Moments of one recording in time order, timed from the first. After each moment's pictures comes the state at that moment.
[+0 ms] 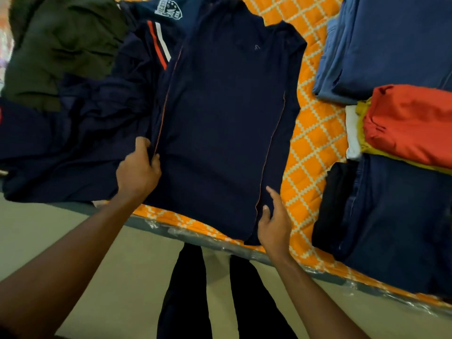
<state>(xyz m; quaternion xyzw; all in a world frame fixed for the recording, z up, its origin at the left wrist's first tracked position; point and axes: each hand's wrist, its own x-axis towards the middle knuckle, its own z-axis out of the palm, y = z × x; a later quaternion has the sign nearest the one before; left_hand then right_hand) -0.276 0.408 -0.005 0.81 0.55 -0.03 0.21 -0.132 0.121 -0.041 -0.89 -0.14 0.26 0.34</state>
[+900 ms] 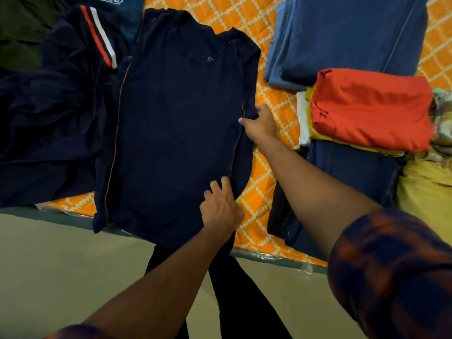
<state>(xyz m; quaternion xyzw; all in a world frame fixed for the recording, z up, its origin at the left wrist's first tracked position) -0.122 0.158 -0.021 0.82 0.45 -0.25 0.25 0.076 0.217 -0.040 -0.86 -0.06 0.36 0.35</state>
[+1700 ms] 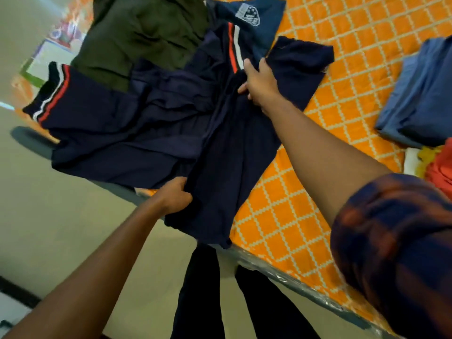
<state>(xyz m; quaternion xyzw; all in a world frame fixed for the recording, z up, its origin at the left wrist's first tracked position) -0.341 0.416 0.004 0.61 0.56 -0.23 0.51 -0.051 0.504 -0.017 -0.80 -0.21 0.43 0.35</state>
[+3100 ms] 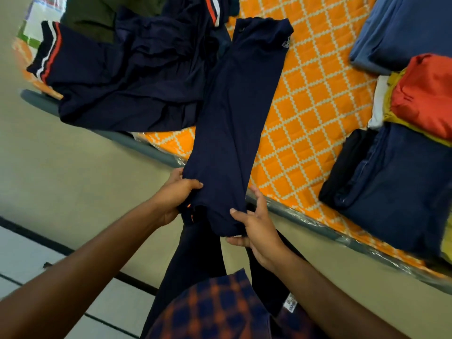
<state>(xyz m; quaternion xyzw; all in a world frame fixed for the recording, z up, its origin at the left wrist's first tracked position) -0.347 0.259 0.104 0.29 0.68 -0.07 0.67 -0.226 0.103 0.120 -0.61 0.15 0.66 0.41</state>
